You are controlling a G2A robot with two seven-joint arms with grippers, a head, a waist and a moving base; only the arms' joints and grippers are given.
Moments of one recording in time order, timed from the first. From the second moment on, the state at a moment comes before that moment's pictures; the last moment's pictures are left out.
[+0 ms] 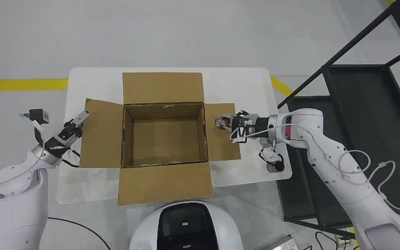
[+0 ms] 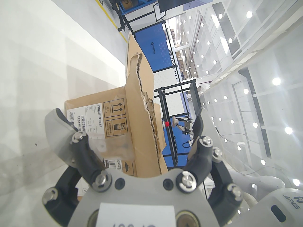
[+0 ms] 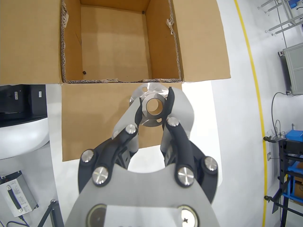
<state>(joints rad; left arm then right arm) 1.29 -1.09 -1.73 -1.30 -0.18 -0.47 -0.90 -1.12 -0.83 1.19 -1.74 -1.43 -0.93 0.14</state>
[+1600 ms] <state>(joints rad) 1.29 -1.09 -1.73 -1.30 -0.18 -0.47 -0.90 -0.52 -1.21 0.46 -1.17 -1.45 -0.86 0.02</state>
